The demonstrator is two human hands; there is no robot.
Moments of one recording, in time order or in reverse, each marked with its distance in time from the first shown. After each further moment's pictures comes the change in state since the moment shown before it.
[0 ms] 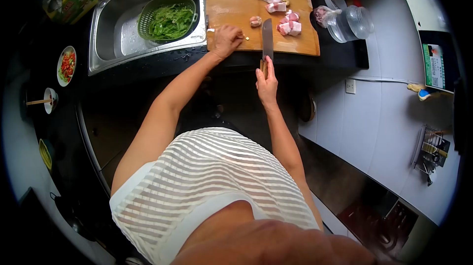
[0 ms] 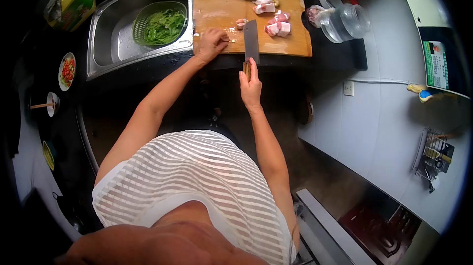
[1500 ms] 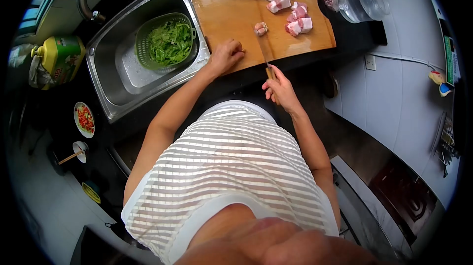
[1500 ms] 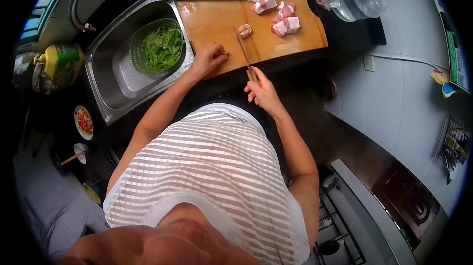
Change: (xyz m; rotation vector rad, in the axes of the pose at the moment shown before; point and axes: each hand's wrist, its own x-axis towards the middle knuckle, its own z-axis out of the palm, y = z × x) left_hand 0.032 -0.031 -0.031 -0.218 -0.411 -0.036; right_hand 0.039 -0.048 -0.007 0.475 -0.356 0.622
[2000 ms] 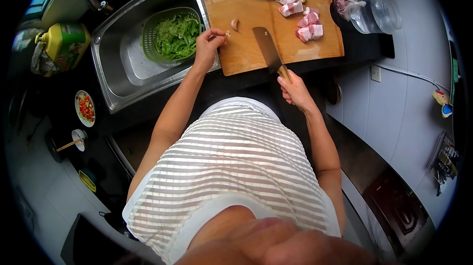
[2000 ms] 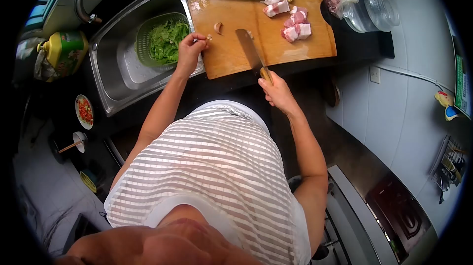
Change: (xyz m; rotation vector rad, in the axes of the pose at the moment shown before) left_hand -0.008 -0.020 -0.034 -0.966 0.413 -0.479; right_hand 0.008 -0.032 -0.019 -0.107 -0.087 0.171
